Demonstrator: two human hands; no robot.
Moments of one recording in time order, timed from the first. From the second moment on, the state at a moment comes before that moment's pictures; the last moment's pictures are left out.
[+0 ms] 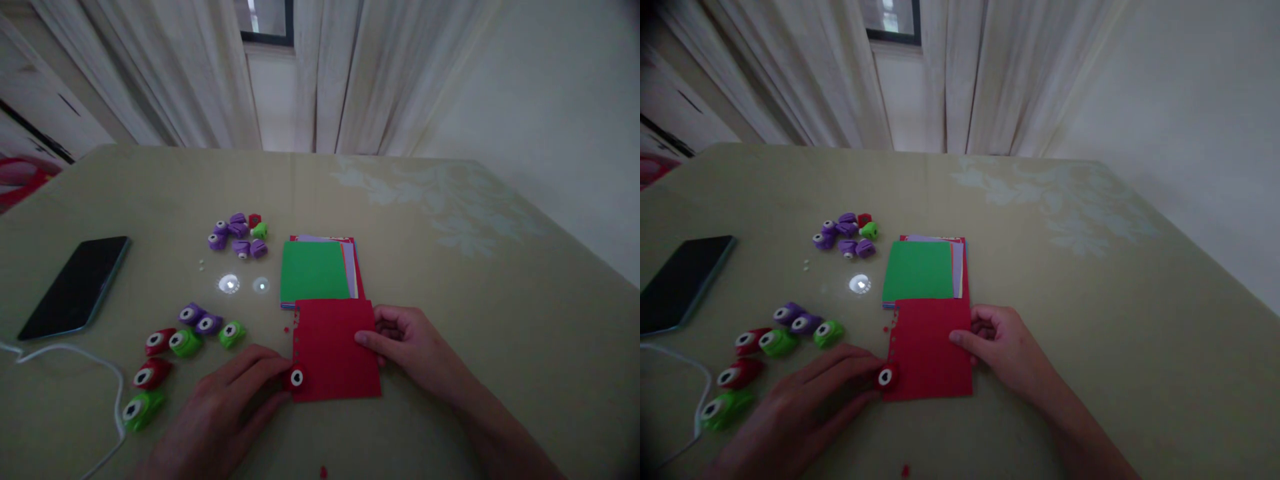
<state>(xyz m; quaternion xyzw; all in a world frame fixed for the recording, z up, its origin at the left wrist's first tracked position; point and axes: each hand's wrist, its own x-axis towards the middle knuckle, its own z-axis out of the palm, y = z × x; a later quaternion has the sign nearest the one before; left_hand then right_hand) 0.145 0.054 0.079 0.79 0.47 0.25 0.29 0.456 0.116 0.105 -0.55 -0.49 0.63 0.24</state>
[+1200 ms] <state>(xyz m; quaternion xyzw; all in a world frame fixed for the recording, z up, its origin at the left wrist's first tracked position) 0.147 0.056 0.081 0.78 0.48 0.25 0.32 0.457 0.110 0.104 -0.62 -0.72 0.19 0.25</state>
